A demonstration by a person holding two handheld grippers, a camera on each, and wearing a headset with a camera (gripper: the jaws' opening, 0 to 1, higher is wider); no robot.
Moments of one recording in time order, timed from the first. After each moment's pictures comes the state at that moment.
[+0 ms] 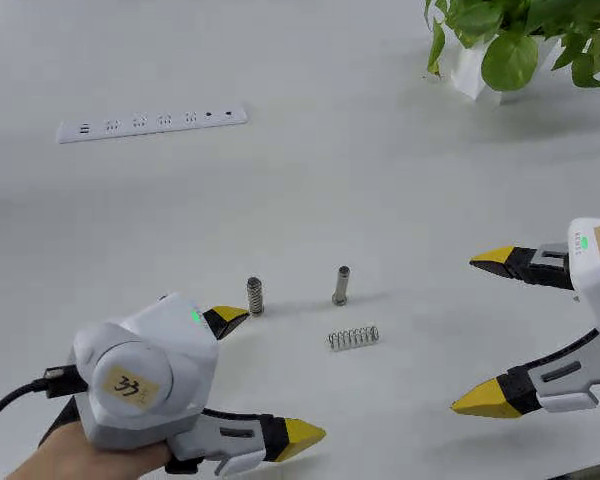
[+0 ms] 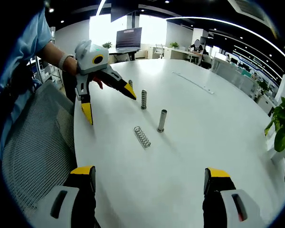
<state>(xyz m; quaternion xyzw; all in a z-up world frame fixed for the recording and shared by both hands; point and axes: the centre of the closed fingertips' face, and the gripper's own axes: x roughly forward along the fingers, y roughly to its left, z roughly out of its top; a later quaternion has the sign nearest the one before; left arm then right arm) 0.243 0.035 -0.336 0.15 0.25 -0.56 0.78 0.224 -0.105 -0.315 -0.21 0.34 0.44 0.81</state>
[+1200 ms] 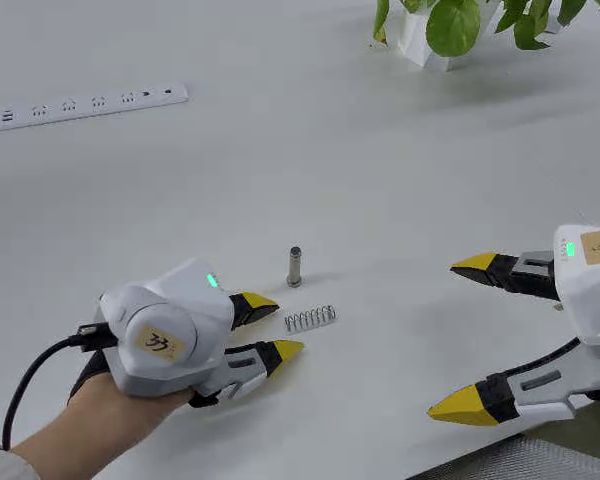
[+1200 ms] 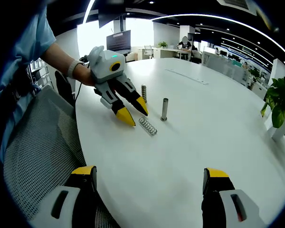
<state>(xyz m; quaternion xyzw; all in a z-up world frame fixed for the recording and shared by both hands) 0.265 -0.012 -0.357 0.17 0.23 -0.59 0.76 0.197 -0.116 -0.327 -0.16 0.35 0.41 0.83</state>
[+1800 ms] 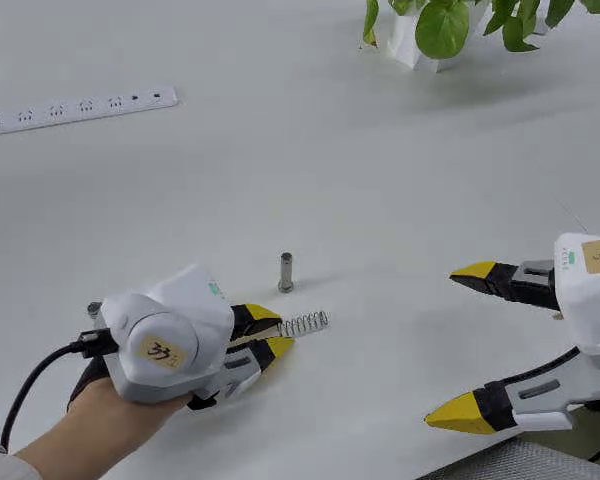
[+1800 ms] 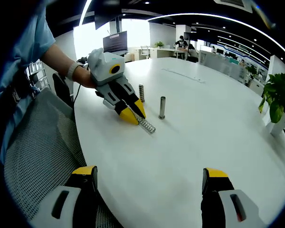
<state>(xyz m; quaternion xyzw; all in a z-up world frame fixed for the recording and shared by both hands) 0.266 -0.016 -0.363 0.19 0.23 -0.59 0.75 0.195 -0.119 -0.327 -0.15 0.35 0.40 0.83</state>
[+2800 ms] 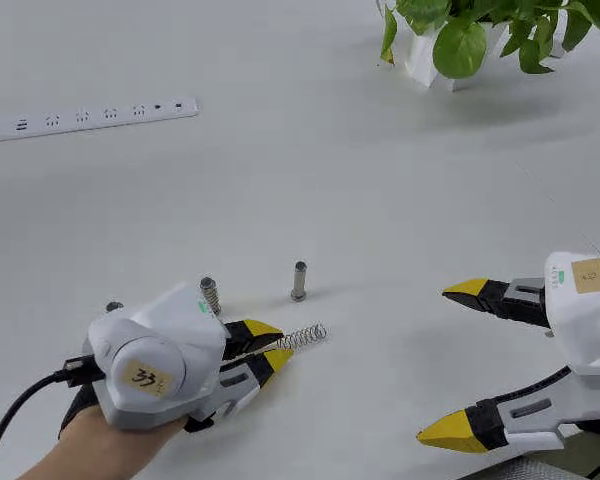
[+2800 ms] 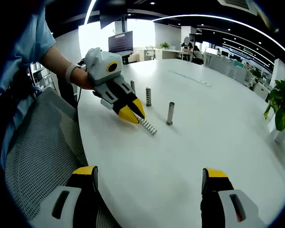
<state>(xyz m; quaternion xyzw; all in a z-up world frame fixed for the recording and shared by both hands) 0.256 0.004 -0.346 0.15 0.22 -0.57 0.78 0.197 -0.099 -0.326 -0.16 0.35 0.42 0.83</state>
